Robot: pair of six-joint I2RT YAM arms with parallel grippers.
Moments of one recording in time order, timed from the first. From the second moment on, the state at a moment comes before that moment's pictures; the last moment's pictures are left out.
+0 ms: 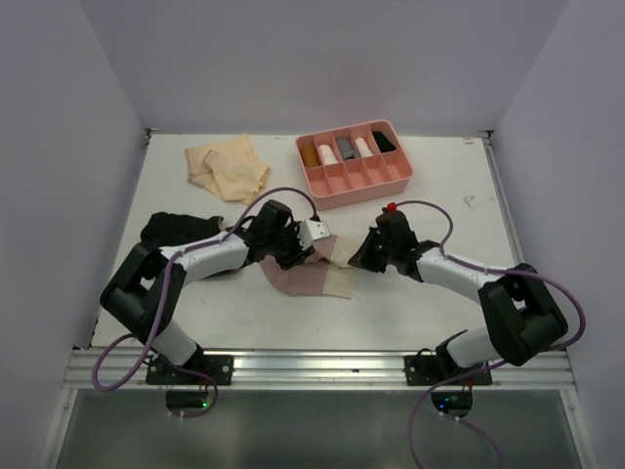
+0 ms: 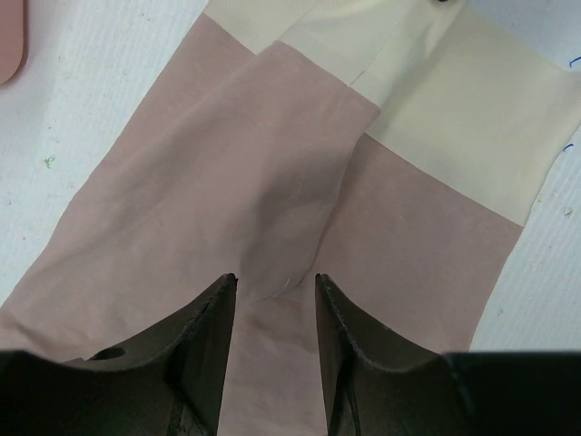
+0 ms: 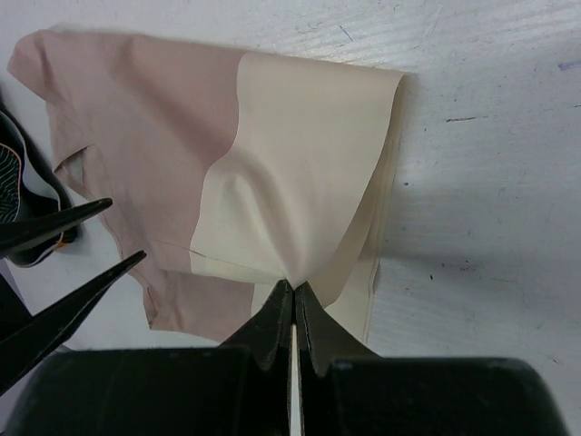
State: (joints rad) left arm -0.63 1.60 0.88 -0.14 0.31 0.49; right arm 0.51 1.43 0.67 -0.08 -0.13 0.91
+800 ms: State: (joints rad) left arm -0.66 1.69 0.87 -0.11 0.27 0.51; right arm 0.47 1.46 0.71 -0.11 -0.15 0.87
